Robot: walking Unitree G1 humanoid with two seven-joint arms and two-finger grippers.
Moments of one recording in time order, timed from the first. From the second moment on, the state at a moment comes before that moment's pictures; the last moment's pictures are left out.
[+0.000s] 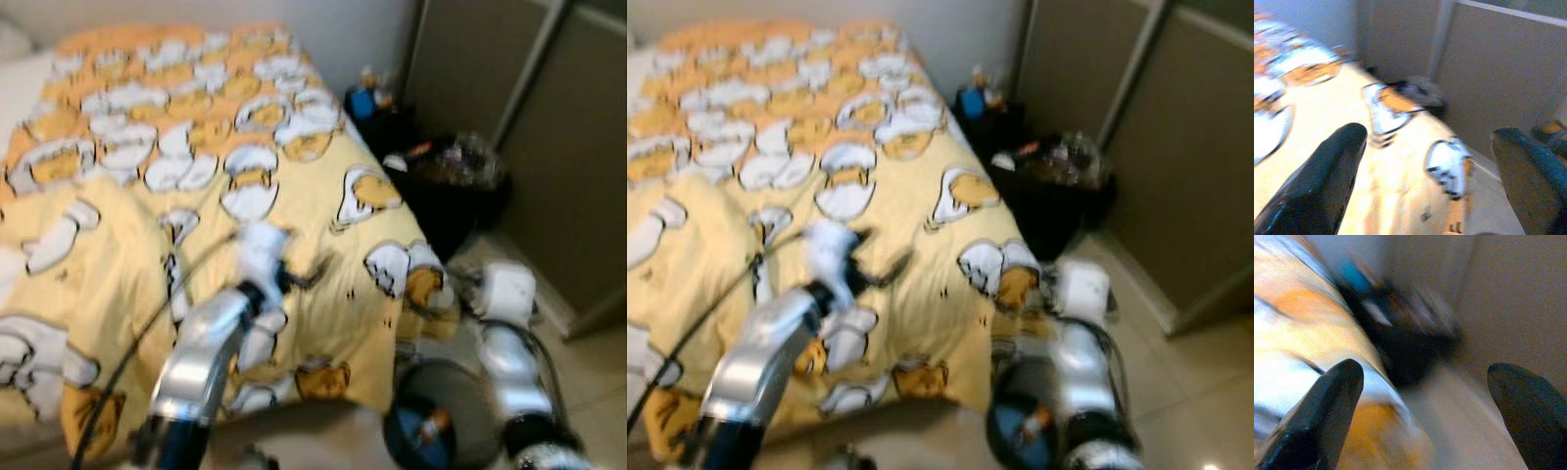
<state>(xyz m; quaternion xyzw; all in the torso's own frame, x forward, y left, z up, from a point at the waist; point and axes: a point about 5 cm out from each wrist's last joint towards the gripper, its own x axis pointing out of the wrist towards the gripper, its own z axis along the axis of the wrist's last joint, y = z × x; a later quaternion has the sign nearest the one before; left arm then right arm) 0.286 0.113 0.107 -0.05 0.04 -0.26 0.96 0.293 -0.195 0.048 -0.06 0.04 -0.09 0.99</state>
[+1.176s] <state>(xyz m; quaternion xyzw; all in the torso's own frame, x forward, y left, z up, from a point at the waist) 0.314 0.132 0.096 0.07 0.02 -0.05 1.00 0.297 -0.161 0.028 0.06 0.12 0.05 0.99</state>
